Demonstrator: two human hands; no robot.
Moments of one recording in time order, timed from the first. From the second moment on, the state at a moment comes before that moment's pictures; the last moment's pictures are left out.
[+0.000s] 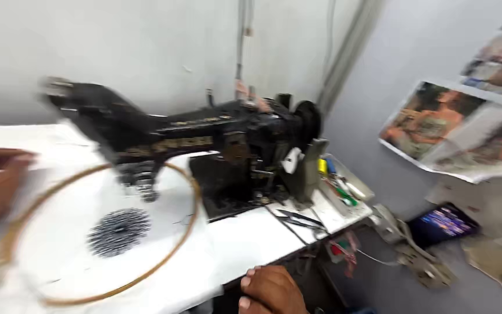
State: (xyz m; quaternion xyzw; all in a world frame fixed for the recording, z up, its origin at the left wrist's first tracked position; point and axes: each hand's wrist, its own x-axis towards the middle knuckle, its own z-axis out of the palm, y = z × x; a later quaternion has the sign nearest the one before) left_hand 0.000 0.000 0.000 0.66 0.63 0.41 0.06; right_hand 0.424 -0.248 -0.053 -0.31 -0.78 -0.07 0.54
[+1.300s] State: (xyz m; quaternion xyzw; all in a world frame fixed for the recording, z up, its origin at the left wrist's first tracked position) left_hand 0.003 -0.008 0.013 0.53 0.71 0.44 0.12; right_hand 0.140 -0.164 0.033 -0.42 -0.77 0.32 0.35
